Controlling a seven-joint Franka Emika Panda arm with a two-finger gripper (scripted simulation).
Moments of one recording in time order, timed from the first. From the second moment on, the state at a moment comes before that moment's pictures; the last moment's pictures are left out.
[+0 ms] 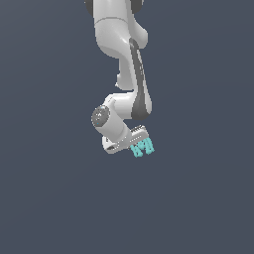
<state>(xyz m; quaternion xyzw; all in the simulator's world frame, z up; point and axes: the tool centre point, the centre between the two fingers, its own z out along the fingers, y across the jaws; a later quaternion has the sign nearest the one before) -0.020 0.023 0.051 -0.97 -0.14 0.05 0.20</state>
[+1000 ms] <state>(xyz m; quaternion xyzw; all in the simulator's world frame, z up) -0.031 0.003 0.195 -0.97 -0.14 0.05 0.20</state>
